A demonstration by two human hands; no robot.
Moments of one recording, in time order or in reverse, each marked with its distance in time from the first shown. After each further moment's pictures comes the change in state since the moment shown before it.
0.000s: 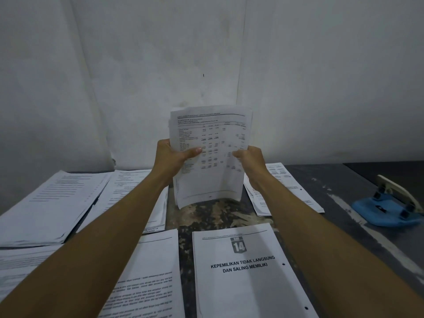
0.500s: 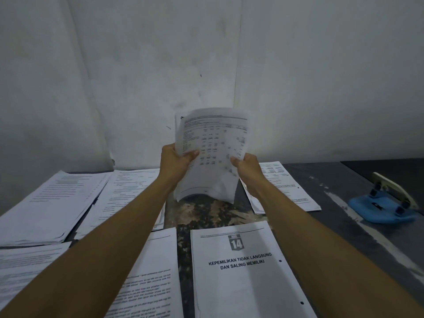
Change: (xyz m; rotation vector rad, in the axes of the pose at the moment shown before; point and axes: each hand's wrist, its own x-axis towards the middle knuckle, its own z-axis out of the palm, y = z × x) left_hand -0.012 -0.006 0.019 -0.001 0.057 -0.014; right_hand -0.004 0.026 -0.004 -0.044 -0.016 0.032
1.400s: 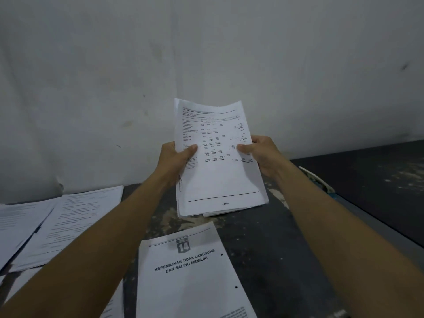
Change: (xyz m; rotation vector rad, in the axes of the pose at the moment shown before) left_hand -0.030 0.075 0.126 -0.213 -0.249 -0.114; right_hand -0.045 -0.081 -0.192 -0.054 0.040 -0.096
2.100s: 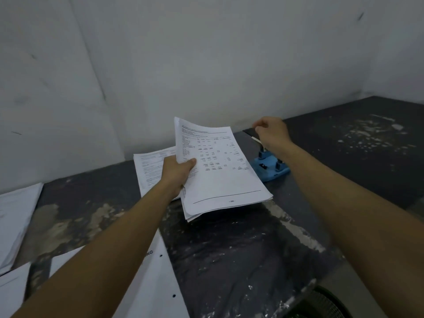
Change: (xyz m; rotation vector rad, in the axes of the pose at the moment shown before) left_hand 0.019 -0.139 0.155 0.075 -0.015 -0.330; right_hand 0.031 0.088 -0.168 -0.551 0.427 0.012
